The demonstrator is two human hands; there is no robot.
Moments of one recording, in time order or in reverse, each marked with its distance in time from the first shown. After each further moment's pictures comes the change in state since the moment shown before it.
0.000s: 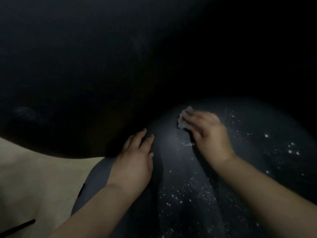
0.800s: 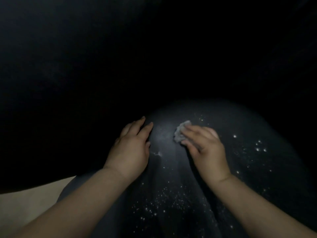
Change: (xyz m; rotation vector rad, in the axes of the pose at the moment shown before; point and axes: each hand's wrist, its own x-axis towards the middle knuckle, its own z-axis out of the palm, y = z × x) left_hand 0.068 0.048 0.007 0.035 -0.029 0.138; right_hand -0.040 0.032 -0.033 0.002 0.176 0.140
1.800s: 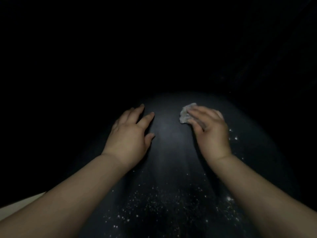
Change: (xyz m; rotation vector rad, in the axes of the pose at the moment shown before) left_hand 0.047 0.069 0.015 0.209 -0.068 0.169; right_hand 0.017 0.067 -0.047 -0.022 0.140 0.218
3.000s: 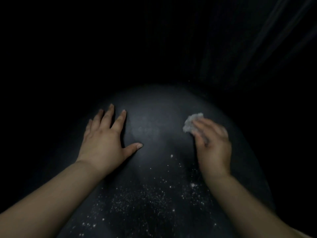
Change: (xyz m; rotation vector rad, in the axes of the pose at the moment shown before) left_hand 0.004 0.039 0.020 0.160 -0.059 -0.042; right_hand -0.064 0.052 -0.062 -0.042 0.204 0.213
